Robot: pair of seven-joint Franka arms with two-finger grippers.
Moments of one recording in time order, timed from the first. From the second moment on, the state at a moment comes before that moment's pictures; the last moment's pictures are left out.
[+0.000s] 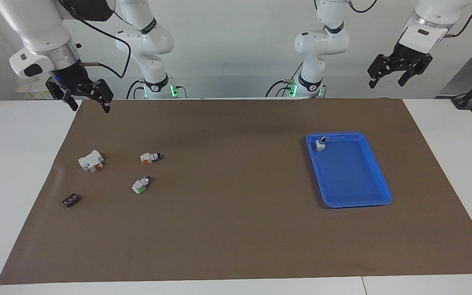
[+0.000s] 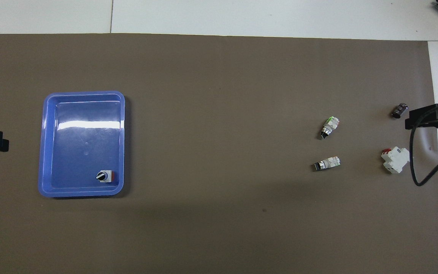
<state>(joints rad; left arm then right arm) 0.01 -0.12 -0.04 -1.55 0.00 1.41 -0.04 -0.01 -0.03 -0.03 -1.59 -0.01 1.56 0.06</state>
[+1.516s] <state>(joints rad) 0.01 -0.12 -0.04 -1.55 0.00 1.41 -0.04 0.07 -0.06 -0.02 -1.73 -0.01 1.66 0.05</state>
